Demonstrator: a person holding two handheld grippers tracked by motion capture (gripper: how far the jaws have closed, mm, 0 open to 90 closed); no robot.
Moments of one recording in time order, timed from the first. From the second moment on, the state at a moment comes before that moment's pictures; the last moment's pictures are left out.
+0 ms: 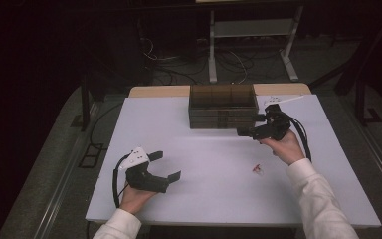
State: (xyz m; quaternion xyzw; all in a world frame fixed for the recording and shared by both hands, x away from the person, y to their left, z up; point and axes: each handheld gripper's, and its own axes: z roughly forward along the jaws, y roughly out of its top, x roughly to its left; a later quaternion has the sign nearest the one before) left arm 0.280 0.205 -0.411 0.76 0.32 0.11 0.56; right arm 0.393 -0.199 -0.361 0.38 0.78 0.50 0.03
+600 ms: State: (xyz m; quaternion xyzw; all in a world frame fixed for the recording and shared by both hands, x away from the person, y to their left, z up) left arm 0.280 0.205 -0.410 0.76 0.31 0.11 0.56; right arm 0.411 -0.190 -0.381 0.42 0.73 0.53 -0.03
